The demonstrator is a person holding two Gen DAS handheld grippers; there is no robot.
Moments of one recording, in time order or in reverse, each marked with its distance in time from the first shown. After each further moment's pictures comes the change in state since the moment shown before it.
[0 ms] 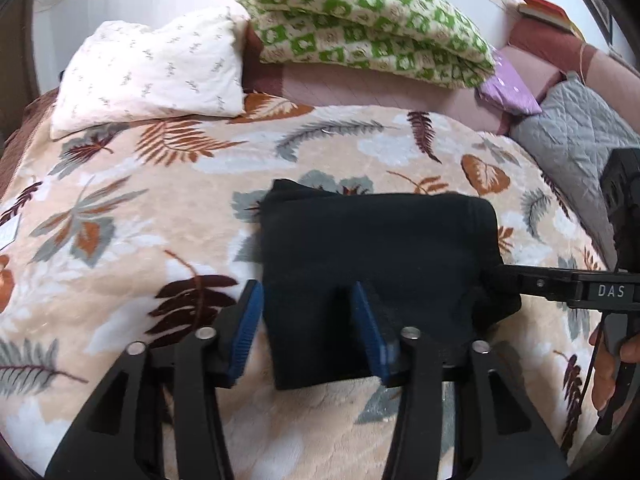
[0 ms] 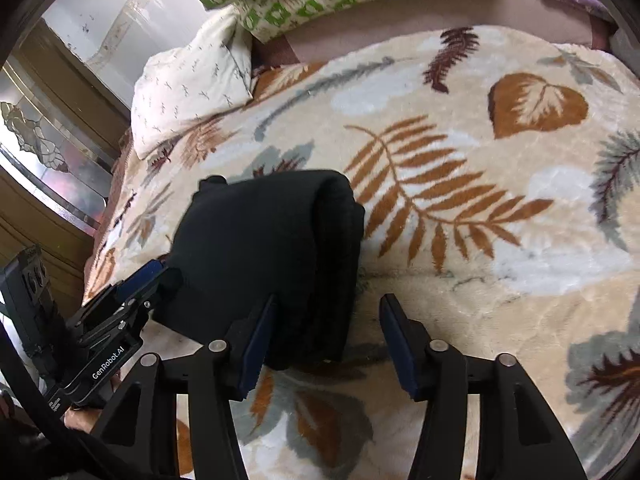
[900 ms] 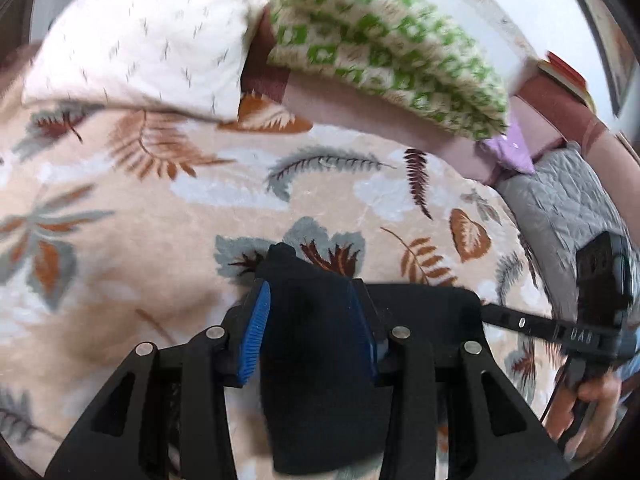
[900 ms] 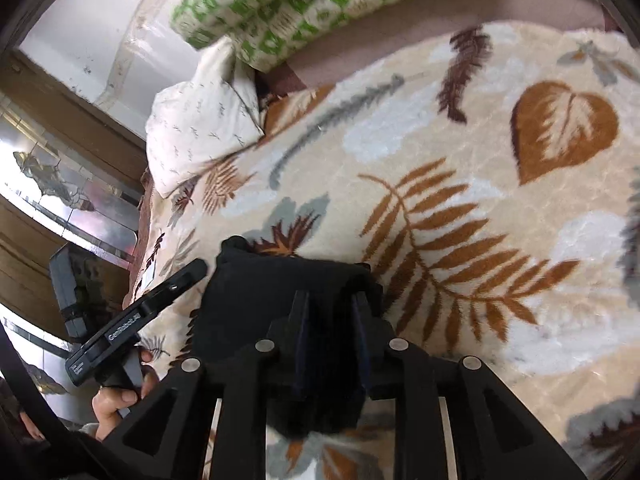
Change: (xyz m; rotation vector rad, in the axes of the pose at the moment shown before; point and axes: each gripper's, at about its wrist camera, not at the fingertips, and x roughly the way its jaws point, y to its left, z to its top) left arm 0.024 0.033 0.059 -0.146 0.034 -0.173; right arm -0.002 -0.014 0.050 0.058 -0.003 0.131
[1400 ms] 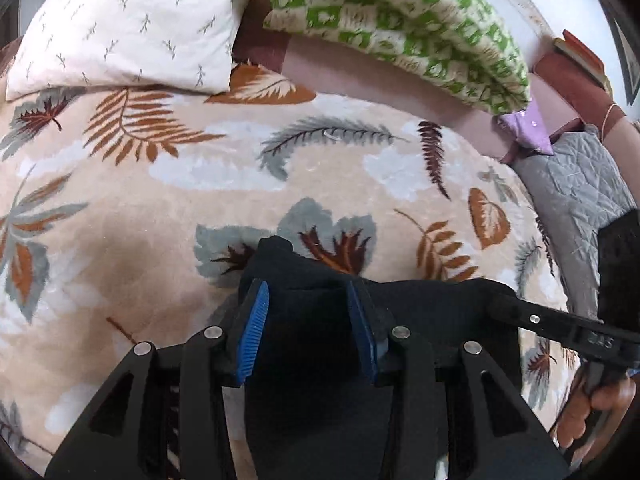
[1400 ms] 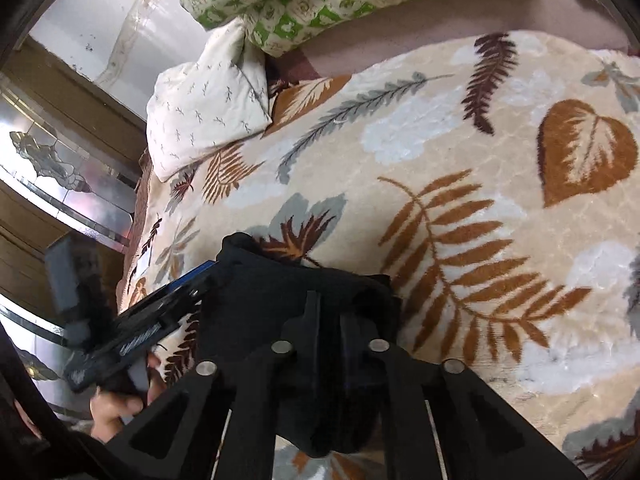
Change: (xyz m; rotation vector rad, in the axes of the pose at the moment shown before) left arm 0.052 -0.006 0.011 -0.017 0.120 0.044; right arm 0.022 0.007 0.014 -0.014 0.034 -0.010
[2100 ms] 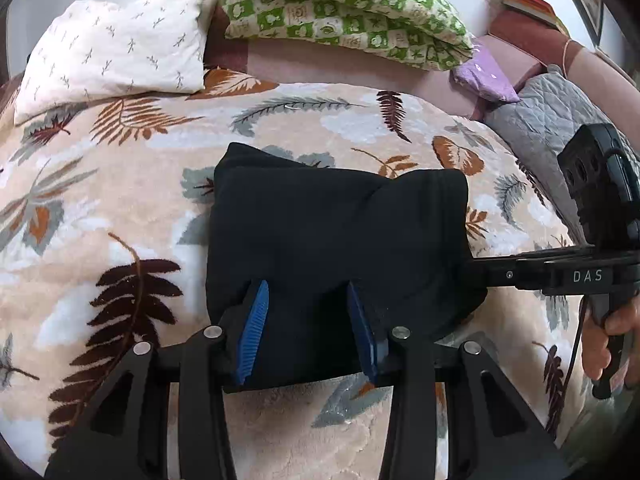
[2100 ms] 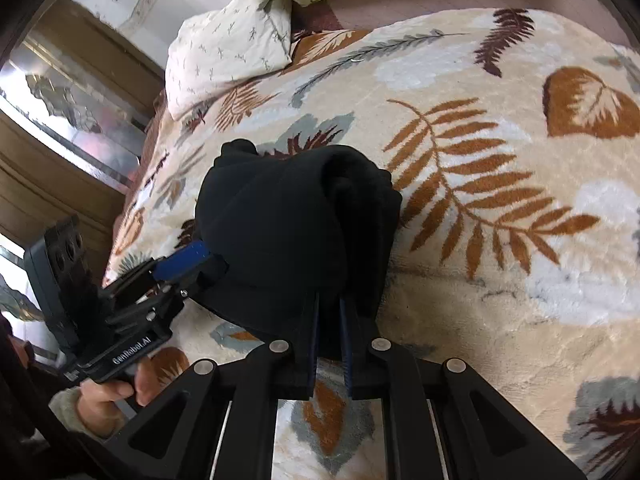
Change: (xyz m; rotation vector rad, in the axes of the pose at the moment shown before) left arm -0.038 -0.032 -0.084 0.174 -0.072 0.012; right arm 0.005 -0.003 -0.054 -0.133 0.130 0.016
